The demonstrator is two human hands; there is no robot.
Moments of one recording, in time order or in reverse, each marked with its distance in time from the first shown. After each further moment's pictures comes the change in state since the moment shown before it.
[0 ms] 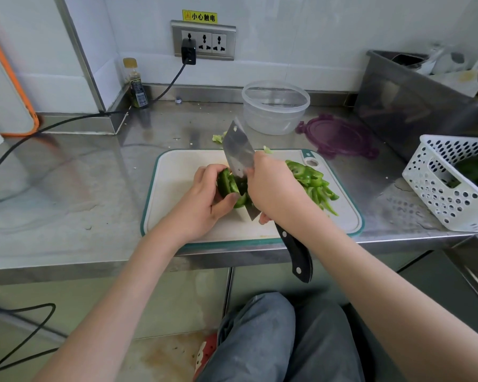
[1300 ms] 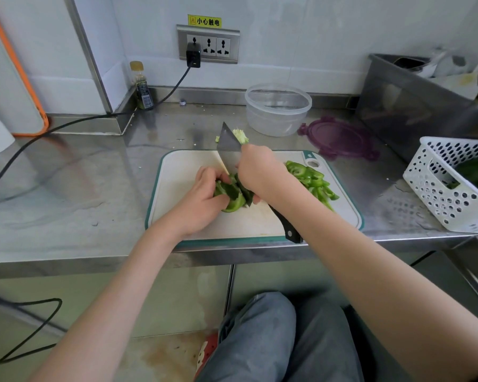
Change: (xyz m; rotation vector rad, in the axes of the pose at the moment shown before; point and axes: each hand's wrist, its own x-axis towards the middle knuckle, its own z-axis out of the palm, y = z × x) left_hand 0.002 0.005 -0.003 -0.194 -0.056 -0.151; right_hand 0.025 -0.014 0.002 -0.013 0.008 -0.075
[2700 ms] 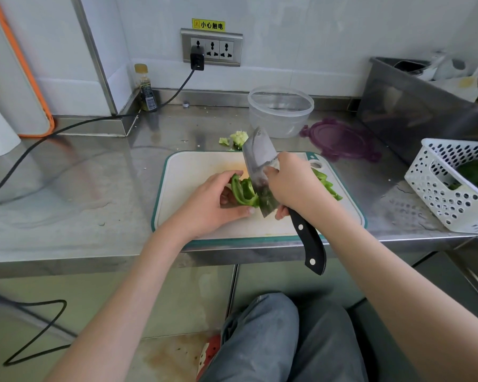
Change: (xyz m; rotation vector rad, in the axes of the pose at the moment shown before) left_hand -0.002 -0.005 0.002 0.034 -0.009 0.066; right_hand -0.029 0.027 -0.016 0.191 -0.020 0.169
